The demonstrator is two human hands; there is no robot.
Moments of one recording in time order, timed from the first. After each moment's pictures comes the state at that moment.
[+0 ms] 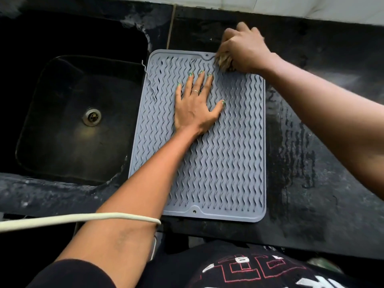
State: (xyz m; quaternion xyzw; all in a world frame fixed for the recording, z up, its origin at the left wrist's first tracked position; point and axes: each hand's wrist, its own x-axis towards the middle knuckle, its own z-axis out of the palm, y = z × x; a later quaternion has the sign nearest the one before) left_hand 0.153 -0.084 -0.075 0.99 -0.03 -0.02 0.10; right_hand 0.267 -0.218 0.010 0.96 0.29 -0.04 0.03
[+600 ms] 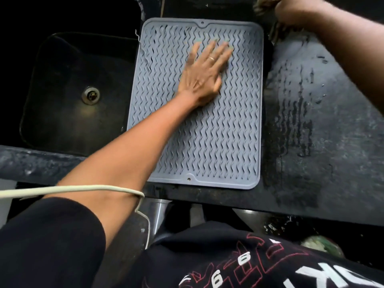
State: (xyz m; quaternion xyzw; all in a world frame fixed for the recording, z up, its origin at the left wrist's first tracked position) left_hand 0.152 -0.098 -0.061 0.98 -0.18 -0.01 0.00; right_hand 0.257 -0.297 0.022 0.99 0.02 -0.08 -0.08
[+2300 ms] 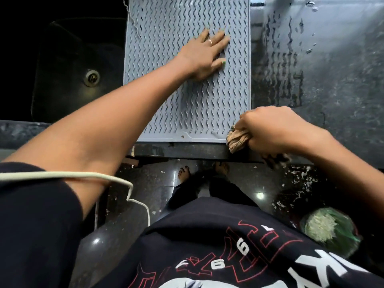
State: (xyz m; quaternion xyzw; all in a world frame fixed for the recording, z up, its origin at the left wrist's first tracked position) left_hand 0.104 -0.119 -0.021 0.95 -0.24 -0.21 0.01; right_hand -0.041 -0.291 0.036 0.93 0.25 -0.28 -0.03
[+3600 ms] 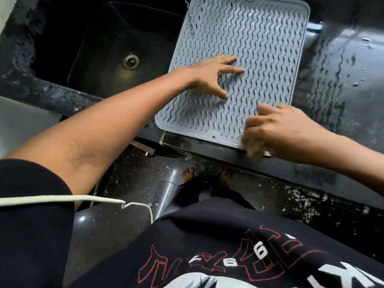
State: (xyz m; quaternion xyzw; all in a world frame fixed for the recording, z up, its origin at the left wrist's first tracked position) left_hand 0.067 -0.033 -0.016 0.93 -0.17 -0.27 0.17; right_hand -0.021 -0.259 0.042 0.83 0.54 -0.15 0.07
